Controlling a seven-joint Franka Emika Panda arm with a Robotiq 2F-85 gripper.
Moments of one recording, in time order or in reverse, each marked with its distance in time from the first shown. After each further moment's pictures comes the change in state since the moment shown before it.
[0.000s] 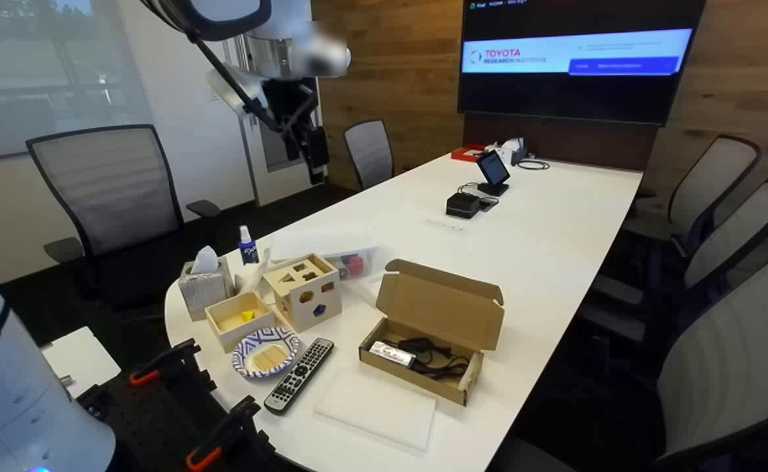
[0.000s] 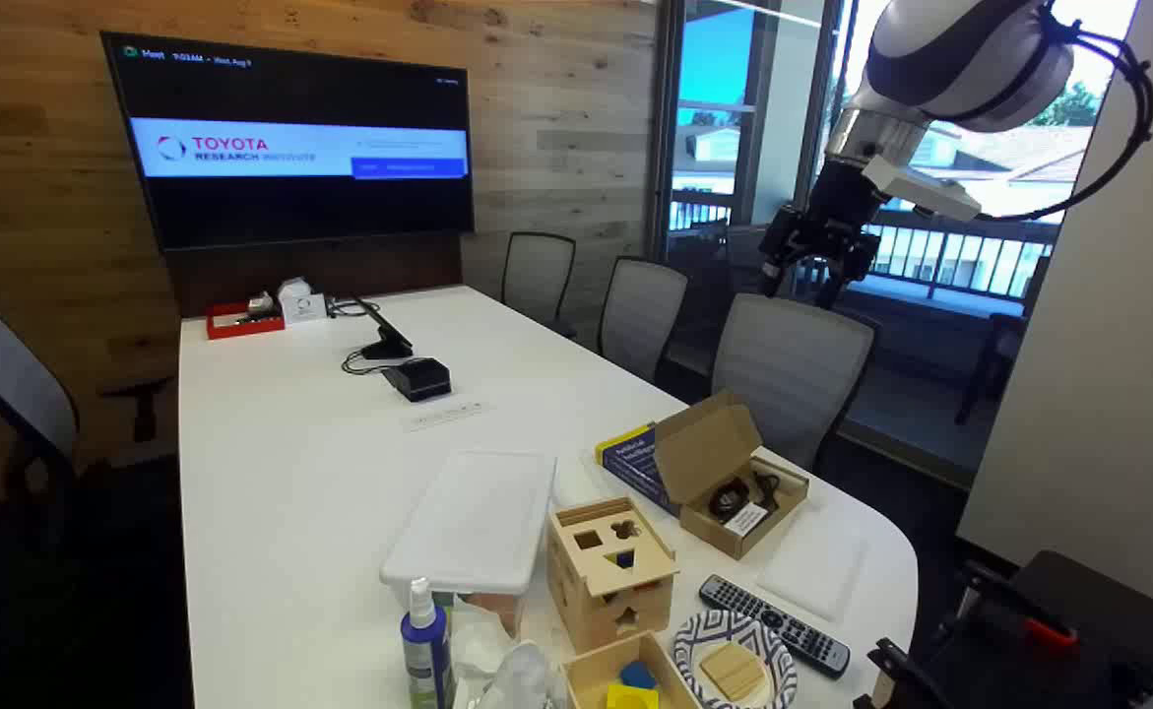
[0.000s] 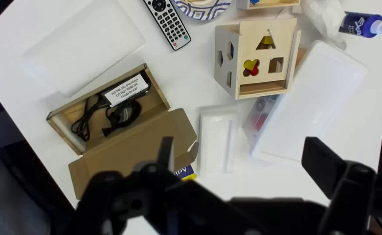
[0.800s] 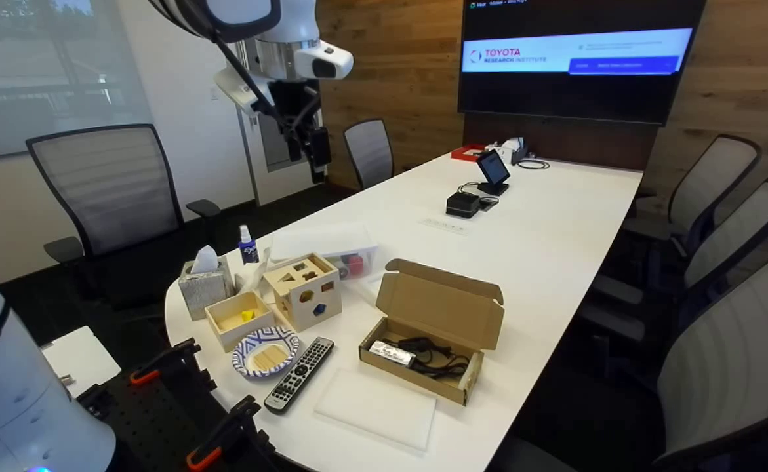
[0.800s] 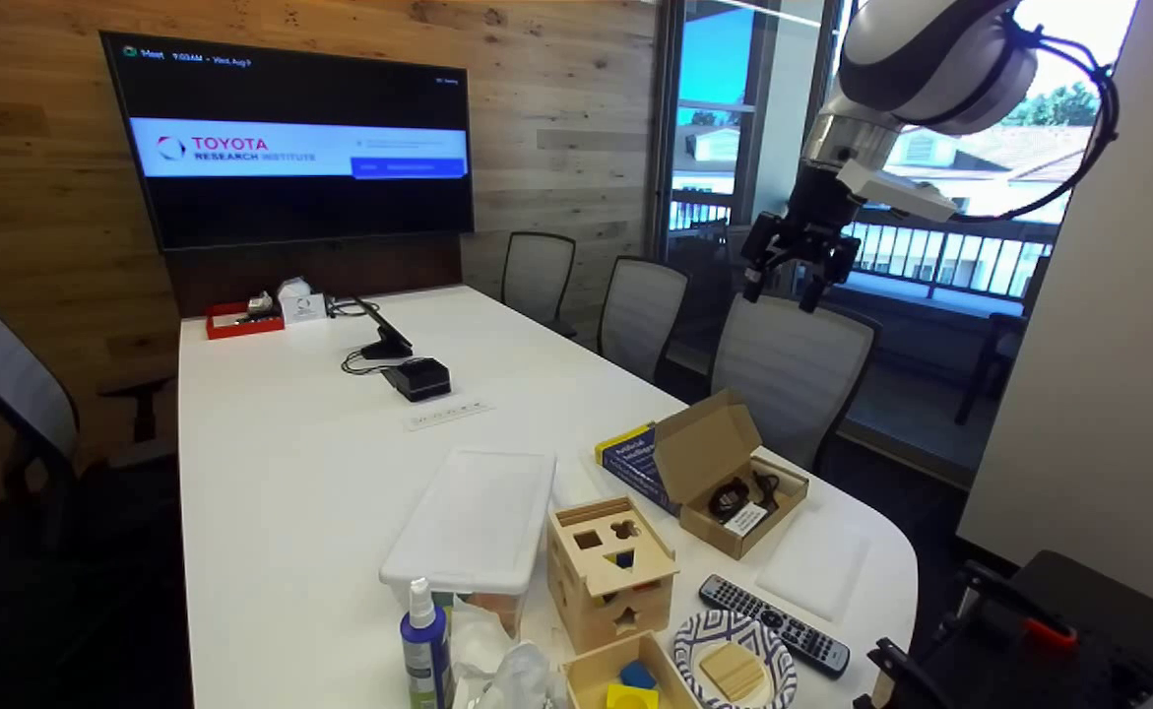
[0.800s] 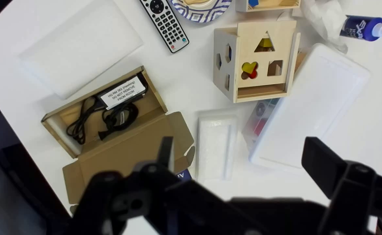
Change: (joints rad) arm 0.004 0.073 0.034 0.054 0.002 -0.012 0.025
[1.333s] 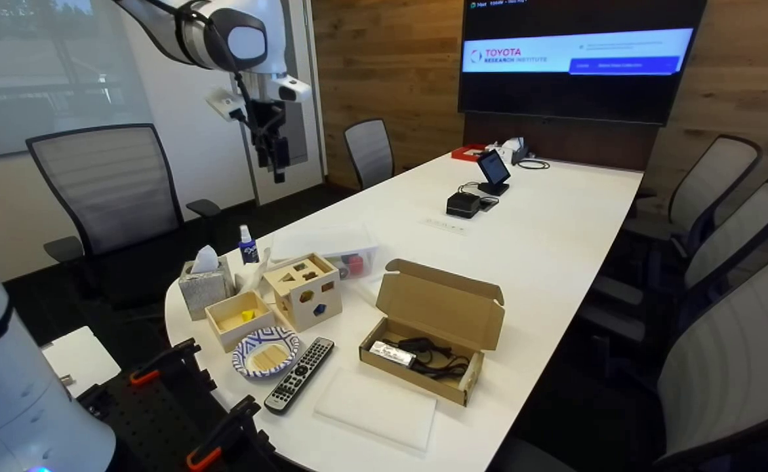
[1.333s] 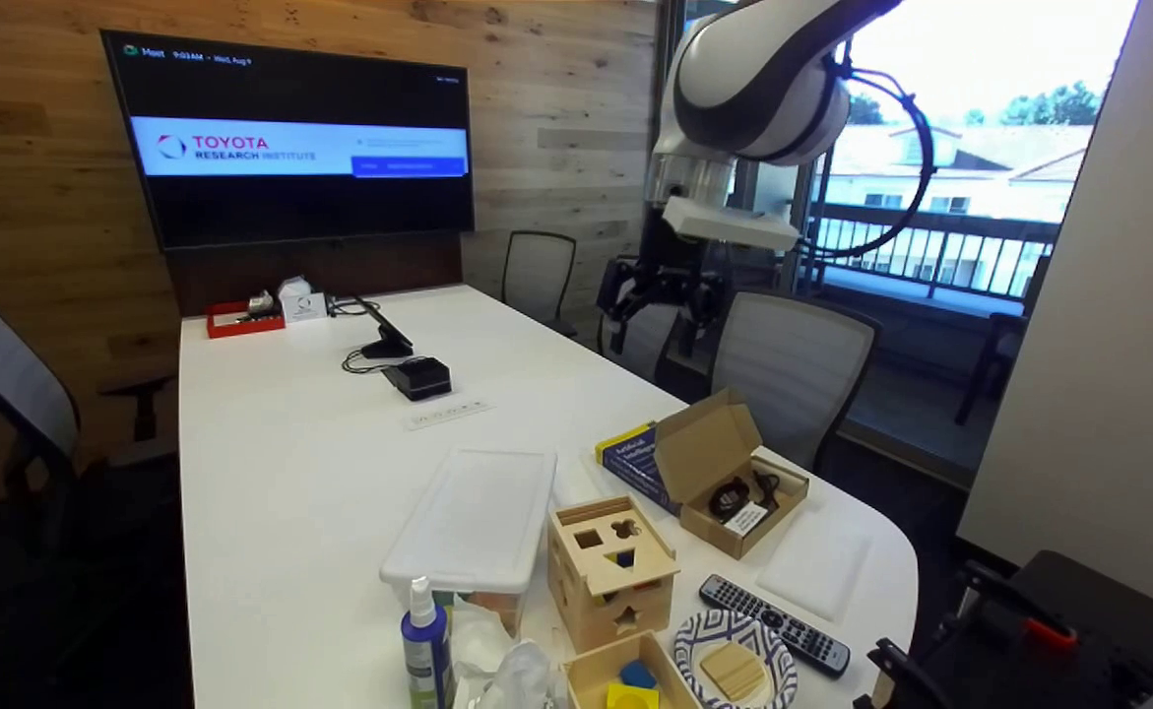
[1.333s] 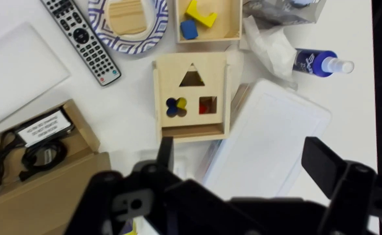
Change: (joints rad) arm 0.117 0.327 0.248 0.235 0.000 -0.004 0.334
